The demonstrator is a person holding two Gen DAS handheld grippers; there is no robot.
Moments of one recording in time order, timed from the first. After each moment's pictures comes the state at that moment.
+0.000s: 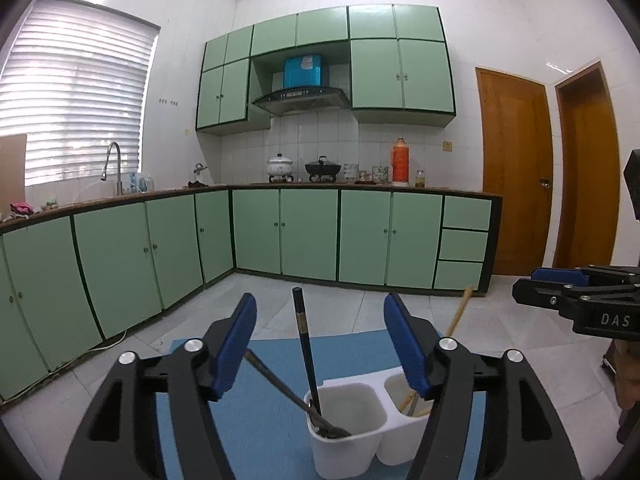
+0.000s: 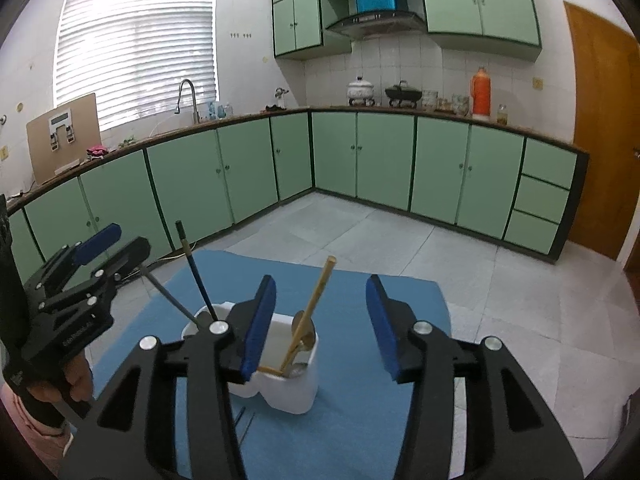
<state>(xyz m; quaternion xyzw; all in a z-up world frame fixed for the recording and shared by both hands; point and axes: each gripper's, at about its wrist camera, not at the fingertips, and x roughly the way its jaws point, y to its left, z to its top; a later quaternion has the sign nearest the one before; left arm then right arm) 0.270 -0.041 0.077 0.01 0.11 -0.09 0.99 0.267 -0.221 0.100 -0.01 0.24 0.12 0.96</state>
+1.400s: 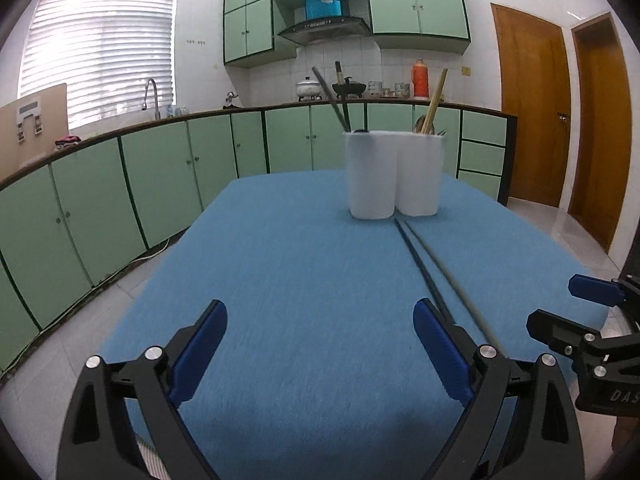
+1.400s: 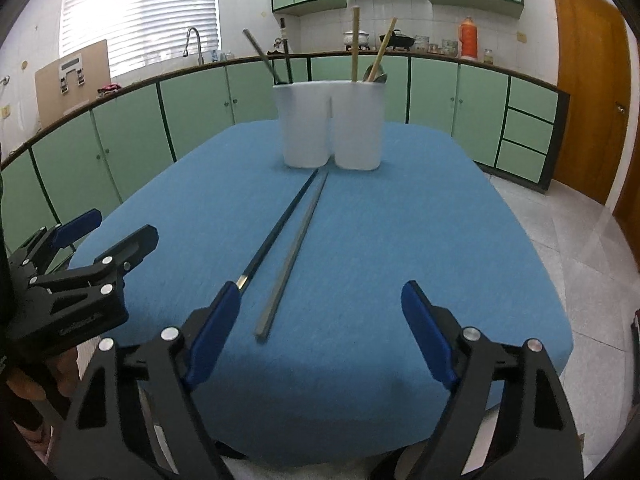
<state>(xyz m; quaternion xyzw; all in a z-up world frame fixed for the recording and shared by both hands) 0.052 0.014 -0.099 0.03 0.24 -0.03 0.97 0.040 -0.139 -0.097 -0.01 0.32 0.09 0.94</state>
